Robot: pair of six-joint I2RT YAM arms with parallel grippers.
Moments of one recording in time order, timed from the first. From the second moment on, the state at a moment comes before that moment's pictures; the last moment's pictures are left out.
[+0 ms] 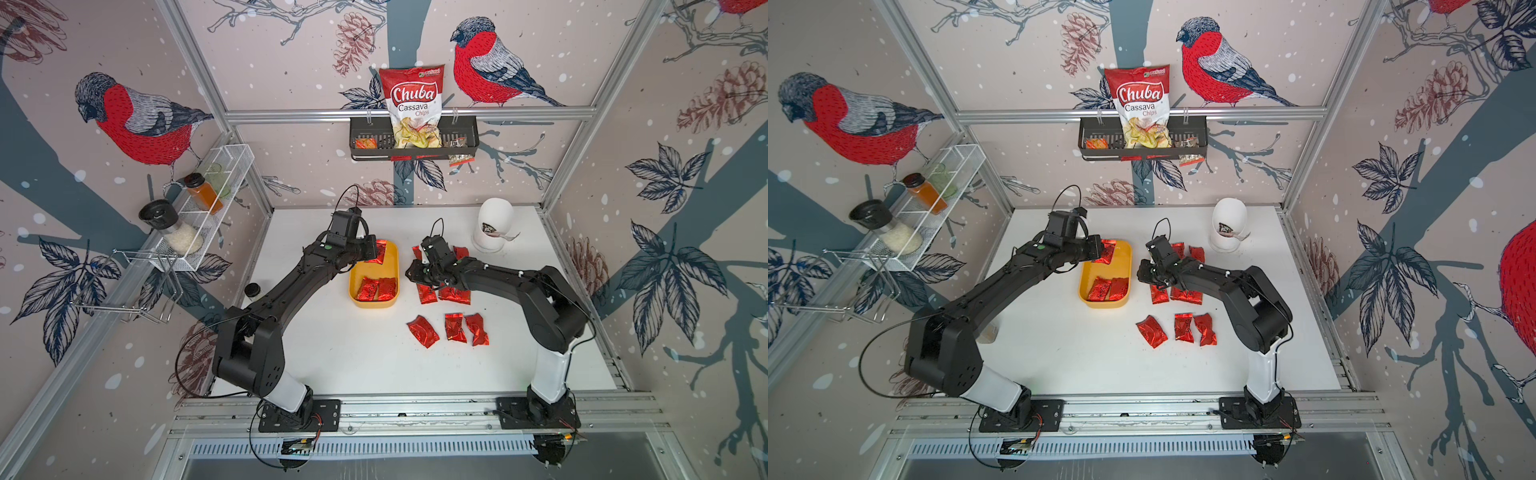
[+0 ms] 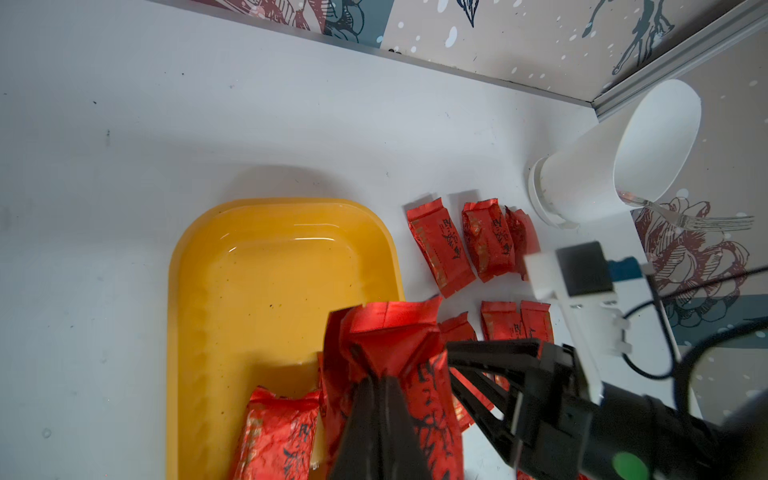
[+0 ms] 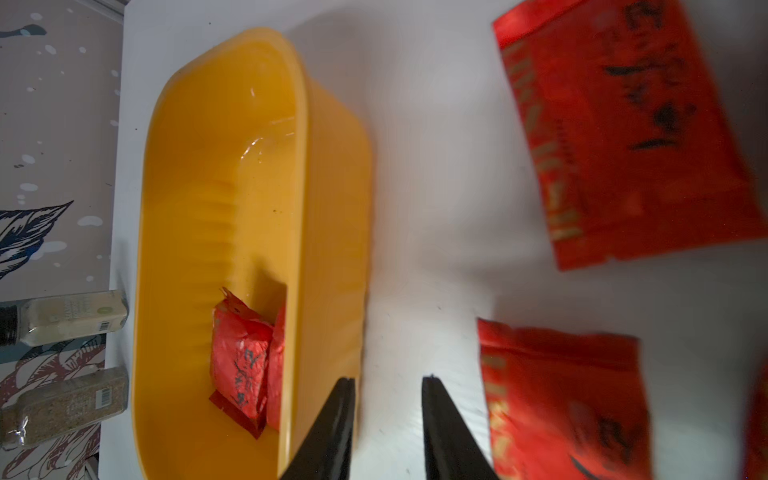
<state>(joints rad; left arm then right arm) -0.36 1.52 1.22 -0.42 0.18 -0.41 0.71 1.96 1.28 -0.15 -0.18 0.70</state>
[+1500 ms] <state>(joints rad) -0.50 2.14 1.59 -0.26 0.04 -0.57 0.54 1.13 0.87 -0.29 -0.14 0.68</state>
